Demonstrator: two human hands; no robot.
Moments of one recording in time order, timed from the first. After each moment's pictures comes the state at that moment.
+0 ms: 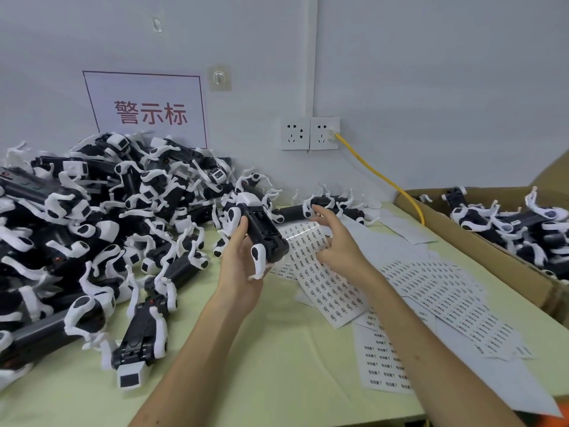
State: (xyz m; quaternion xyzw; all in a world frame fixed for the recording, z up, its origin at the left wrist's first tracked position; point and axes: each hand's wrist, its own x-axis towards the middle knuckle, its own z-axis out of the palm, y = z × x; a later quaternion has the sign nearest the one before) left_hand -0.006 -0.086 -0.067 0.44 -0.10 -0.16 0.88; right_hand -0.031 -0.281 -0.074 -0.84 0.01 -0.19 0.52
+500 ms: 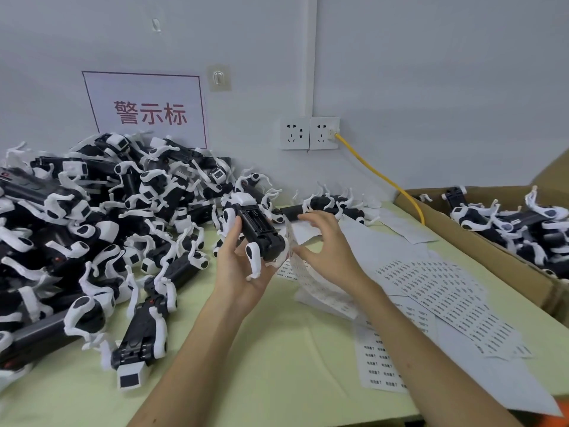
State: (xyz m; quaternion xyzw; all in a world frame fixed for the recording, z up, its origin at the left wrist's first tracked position) left_hand 0.004 -0.083 -0.074 0.31 -0.15 -0.24 0.91; right_hand -0.028 -0.266 -0.079 -0.86 -0.04 -0.29 0.41
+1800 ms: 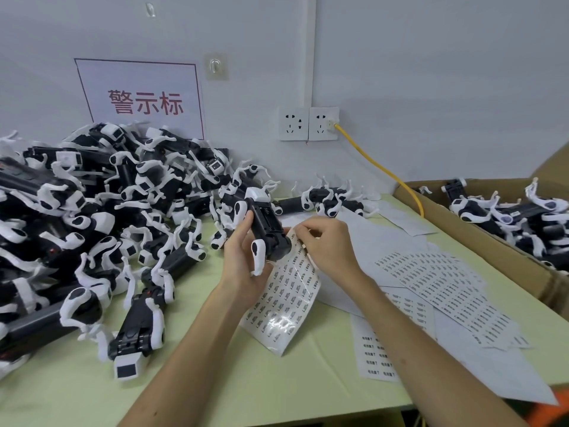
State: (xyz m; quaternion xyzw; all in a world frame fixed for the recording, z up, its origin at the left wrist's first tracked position) left_hand -0.005 -0.092 -0.073 0.40 -0.08 -0.22 0.88; right_hand -0.024 -0.258 -0.083 -0.83 -0.04 -0.37 0.42
